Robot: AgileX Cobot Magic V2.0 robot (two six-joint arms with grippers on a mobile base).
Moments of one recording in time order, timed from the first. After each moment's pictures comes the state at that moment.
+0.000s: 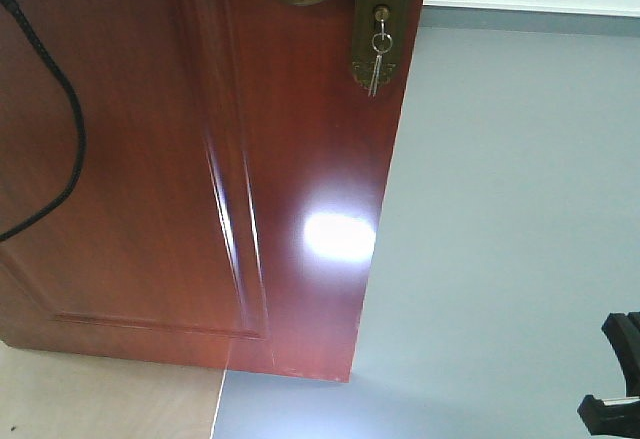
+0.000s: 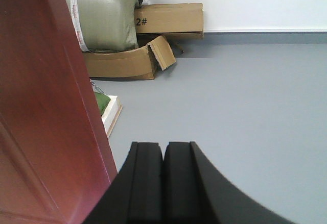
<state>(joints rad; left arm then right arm) -0.21 1.43 -1.56 0.07 0.31 0.05 0.06 -0.01 0.03 0.10 0.38 -0.02</state>
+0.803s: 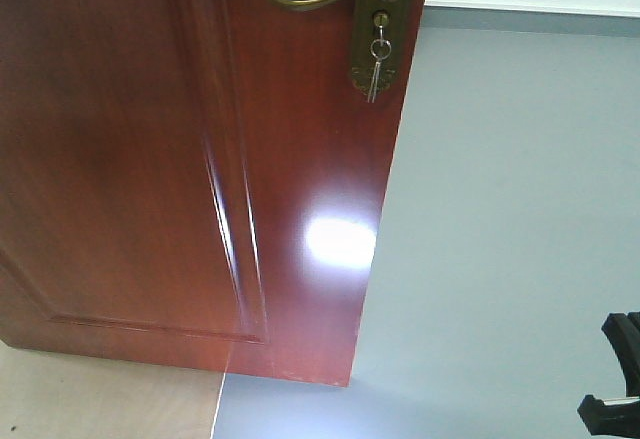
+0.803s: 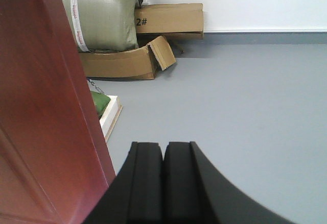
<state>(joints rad) -0.10 0.74 -0.62 0.10 0.00 -0.02 0.06 -0.01 0.03 0.10 0.38 -0.02</state>
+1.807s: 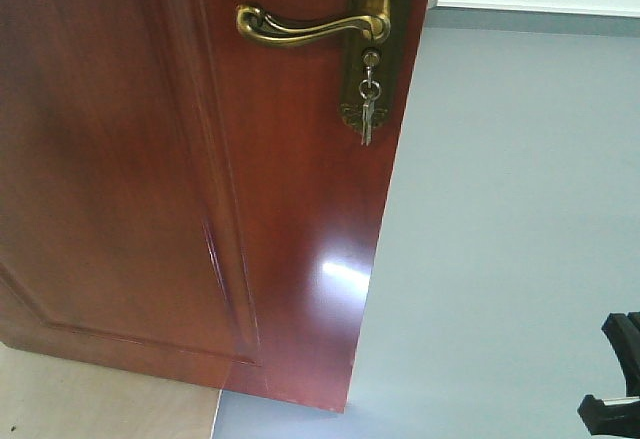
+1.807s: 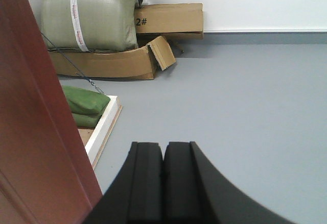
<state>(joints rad) 0.03 -0.01 0.03 0.10 0.07 -0.17 0.06 -0.01 0.03 0.10 0.38 -0.02</state>
